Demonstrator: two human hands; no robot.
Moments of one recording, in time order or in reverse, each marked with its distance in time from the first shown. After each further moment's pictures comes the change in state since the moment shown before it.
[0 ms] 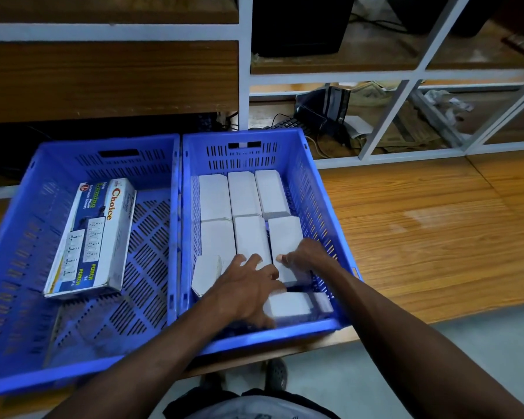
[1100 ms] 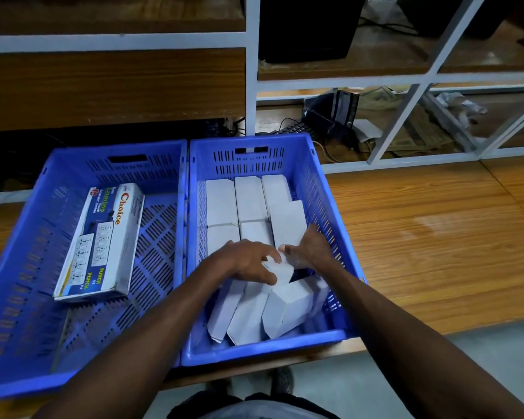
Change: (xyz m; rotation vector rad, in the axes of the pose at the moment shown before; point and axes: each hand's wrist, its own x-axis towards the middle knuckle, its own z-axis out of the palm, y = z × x) left_hand 0.038 -0.053 -0.034 -0.414 -0.123 -0.254; right_hand 0.002 -0.019 -0.009 0.173 0.194 -0.056
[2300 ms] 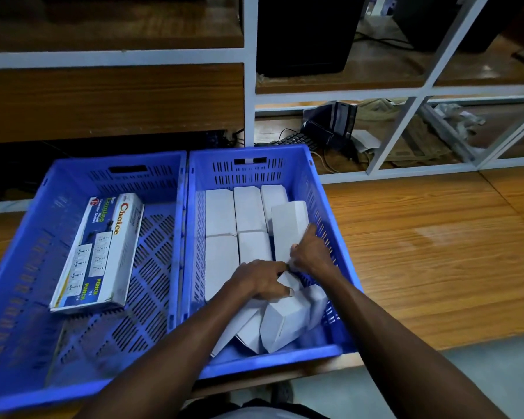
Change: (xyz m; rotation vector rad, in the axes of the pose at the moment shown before) left_hand 0.041 0.016 0.037 -0.026 0.039 -0.059; right_hand -0.001 -0.011 -0.014 -0.003 0.008 -0.056
